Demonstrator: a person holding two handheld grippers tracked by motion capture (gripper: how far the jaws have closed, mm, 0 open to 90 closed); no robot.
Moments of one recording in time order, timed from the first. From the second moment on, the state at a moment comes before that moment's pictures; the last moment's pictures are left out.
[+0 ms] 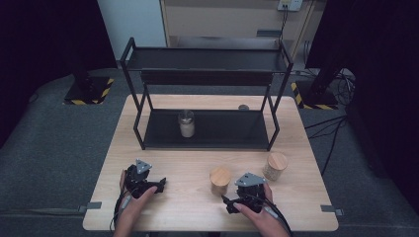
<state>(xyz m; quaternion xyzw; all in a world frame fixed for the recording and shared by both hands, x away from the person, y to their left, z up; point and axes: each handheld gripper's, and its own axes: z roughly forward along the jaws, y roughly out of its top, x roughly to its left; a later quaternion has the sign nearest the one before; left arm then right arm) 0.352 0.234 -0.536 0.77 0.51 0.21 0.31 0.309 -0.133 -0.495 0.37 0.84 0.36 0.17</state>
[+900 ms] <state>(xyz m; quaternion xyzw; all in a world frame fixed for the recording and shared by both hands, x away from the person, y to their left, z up) 0.351 0.234 -0.536 0.77 0.51 0.21 0.31 0.333 -0.098 -0.499 0.36 0.84 0.36 0.15</state>
